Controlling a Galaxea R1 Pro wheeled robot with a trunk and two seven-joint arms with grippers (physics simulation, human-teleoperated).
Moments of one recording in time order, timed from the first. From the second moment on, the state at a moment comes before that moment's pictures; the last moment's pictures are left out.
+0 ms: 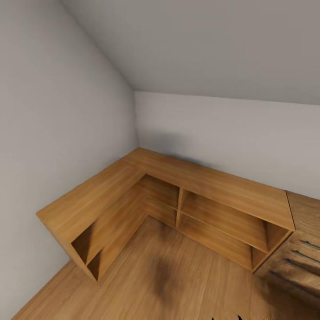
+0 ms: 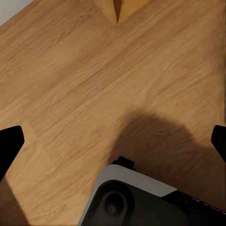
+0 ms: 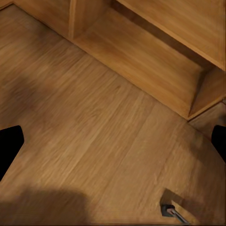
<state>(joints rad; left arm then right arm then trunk) -0.11 -0.03 -0.38 -0.34 0.58 -0.41 0.41 -0.22 -0.01 0.39 -0.20 -0.07 -0.66 -0.39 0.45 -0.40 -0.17</state>
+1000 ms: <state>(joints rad) -0.11 -0.04 -0.38 -0.34 0.58 -0.41 0.41 -0.22 -0.01 0.39 -0.20 -0.07 -0.66 -0.39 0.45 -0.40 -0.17</state>
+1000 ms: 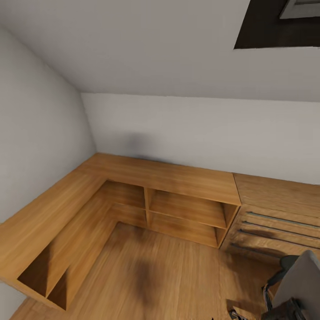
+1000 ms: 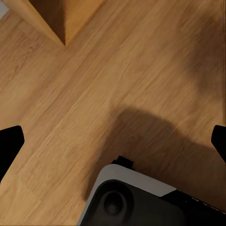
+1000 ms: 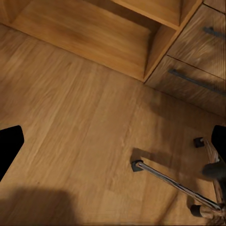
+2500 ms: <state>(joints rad) -0.11 -0.04 -0.38 -0.34 0.58 -0.41 0.41 -0.22 -0.01 0.39 -0.20 -0.07 -0.66 -0.39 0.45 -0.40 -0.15</state>
